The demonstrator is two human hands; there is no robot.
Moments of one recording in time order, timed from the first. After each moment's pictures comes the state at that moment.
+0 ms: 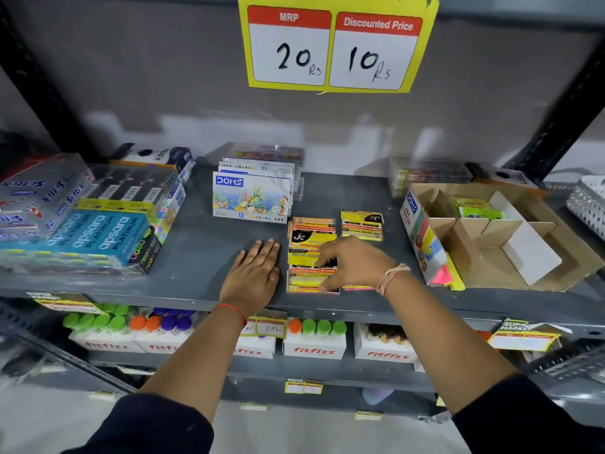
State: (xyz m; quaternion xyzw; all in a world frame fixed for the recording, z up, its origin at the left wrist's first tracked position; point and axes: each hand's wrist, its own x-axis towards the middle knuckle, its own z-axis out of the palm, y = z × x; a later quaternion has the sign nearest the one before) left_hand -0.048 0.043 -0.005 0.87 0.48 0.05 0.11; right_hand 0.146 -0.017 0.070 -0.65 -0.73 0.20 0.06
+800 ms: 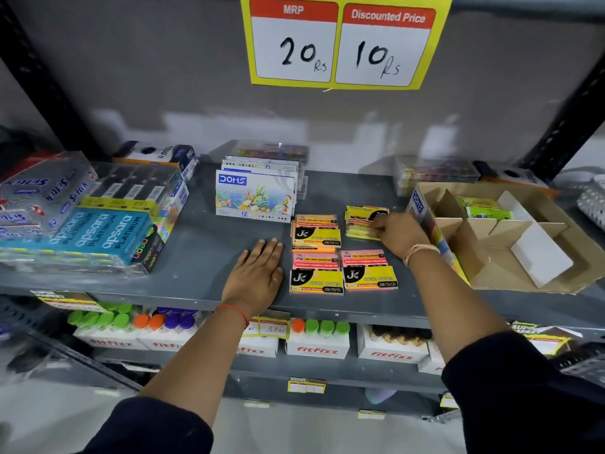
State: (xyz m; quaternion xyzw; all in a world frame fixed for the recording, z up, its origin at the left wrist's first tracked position) left_hand -0.049 0.043 -0.005 0.87 0.48 0.04 0.11; right_hand 0.220 0.019 0.054 -0.79 -0.60 0.05 0.03
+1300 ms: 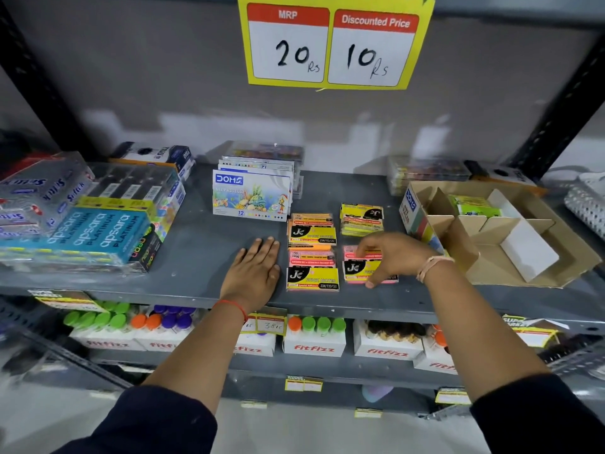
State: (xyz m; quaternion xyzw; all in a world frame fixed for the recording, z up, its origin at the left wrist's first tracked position) left_hand -0.047 0.041 -0.001 0.87 0.48 0.03 0.10; right_hand 0.206 -0.028 0.072 -0.71 -0.66 0.24 0.03
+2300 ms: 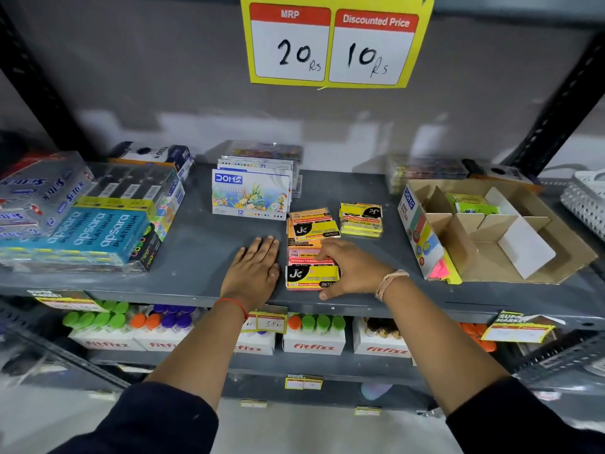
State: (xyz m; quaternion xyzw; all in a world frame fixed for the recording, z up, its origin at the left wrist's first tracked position) left_hand -0.048 0.042 -0.002 0.87 0.48 0.03 0.11; right_hand 0.146 -0.025 0.052 -0.65 -0.72 0.24 0.05
